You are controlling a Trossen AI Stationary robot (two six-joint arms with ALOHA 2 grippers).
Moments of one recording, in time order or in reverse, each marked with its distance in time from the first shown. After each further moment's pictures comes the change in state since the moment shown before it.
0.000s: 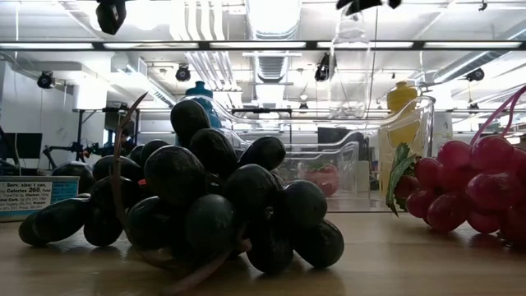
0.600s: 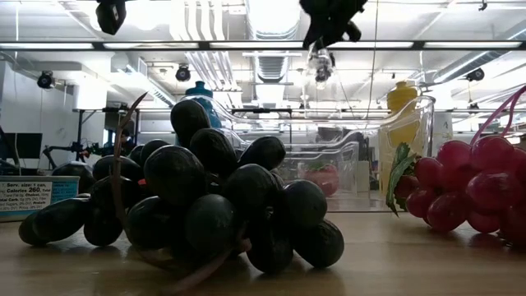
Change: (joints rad) left arm 0.000 0.000 0.000 0.000 0.000 0.000; right arm -0.139 0.283 0.085 0.085 -0.179 -0.012
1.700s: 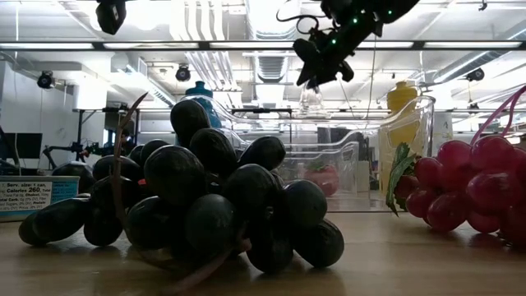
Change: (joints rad) left arm 0.000 0.000 0.000 0.000 0.000 0.007; right arm -0.087 0.038 -0.286 0.335 -0.069 0.037
